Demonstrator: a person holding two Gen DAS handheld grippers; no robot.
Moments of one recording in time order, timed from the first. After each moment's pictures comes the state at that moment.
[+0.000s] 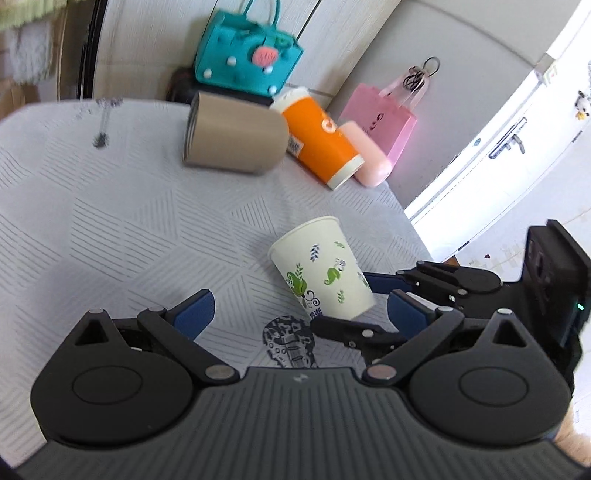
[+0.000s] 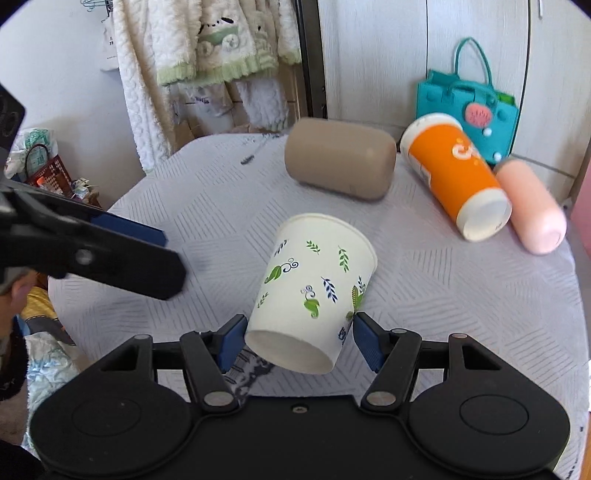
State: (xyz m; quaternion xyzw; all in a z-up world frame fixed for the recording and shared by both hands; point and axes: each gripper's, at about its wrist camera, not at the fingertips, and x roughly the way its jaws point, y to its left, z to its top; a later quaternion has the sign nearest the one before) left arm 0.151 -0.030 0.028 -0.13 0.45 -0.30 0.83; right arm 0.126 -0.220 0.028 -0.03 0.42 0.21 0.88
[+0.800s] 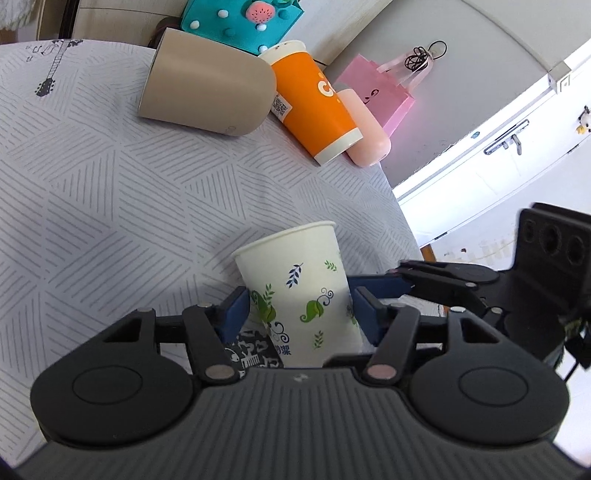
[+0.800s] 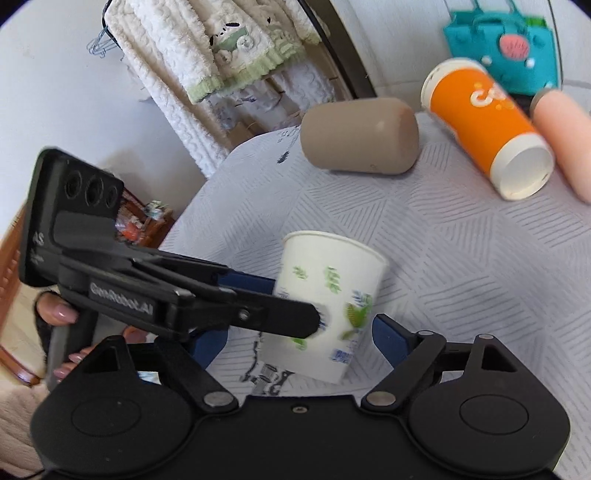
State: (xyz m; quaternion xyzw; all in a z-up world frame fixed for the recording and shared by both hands) left arm 0.187 -0.064 -0.008 -0.17 0.49 -0.32 0.79; right arm 0.163 -0.273 0.020 0.12 0.48 0.33 0.81
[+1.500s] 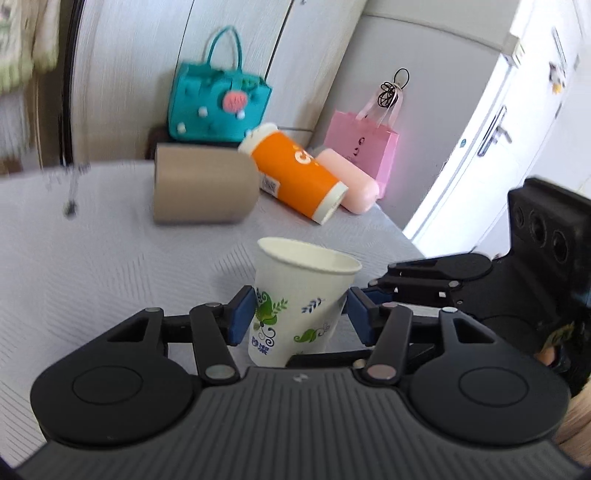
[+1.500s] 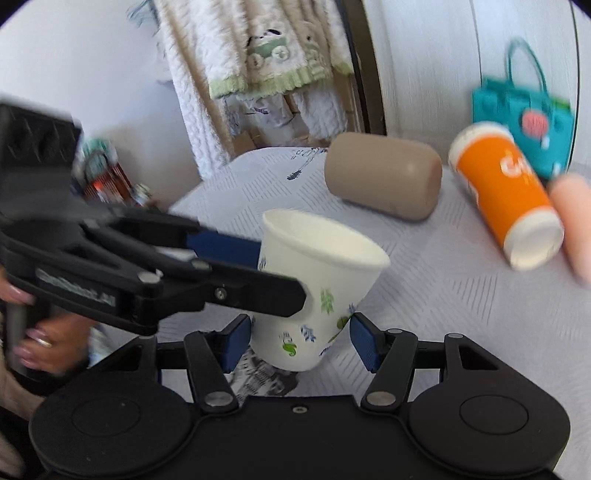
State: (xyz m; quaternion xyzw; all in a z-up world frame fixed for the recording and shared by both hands) left arm 0.146 -0.056 0.027 -0.05 0.34 -0.32 0.88; right arm 0.148 -0.232 0.024 -0.02 0.39 0.32 0.87
